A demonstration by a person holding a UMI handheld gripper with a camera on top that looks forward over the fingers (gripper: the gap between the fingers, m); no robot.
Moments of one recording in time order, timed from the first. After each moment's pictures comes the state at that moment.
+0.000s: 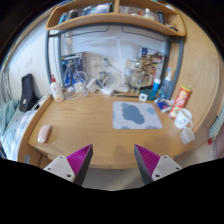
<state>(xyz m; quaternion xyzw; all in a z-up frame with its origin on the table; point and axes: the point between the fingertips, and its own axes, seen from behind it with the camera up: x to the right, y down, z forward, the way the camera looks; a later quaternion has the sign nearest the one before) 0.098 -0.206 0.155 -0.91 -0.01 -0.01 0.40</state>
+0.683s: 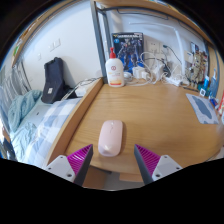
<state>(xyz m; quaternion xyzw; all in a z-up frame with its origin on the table) -0.199 -0.092 0.106 -0.92 -0.10 0.10 0.36</state>
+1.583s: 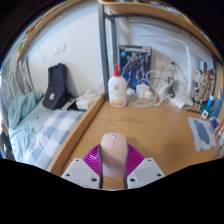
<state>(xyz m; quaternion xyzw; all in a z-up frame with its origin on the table) -0.191 -0.026 0.179 -0.90 -0.14 0.09 0.40</state>
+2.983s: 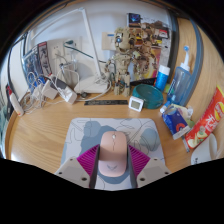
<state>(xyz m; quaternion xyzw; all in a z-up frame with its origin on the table) 0.262 0.160 0.098 -0.94 -0.03 0.00 0.34</state>
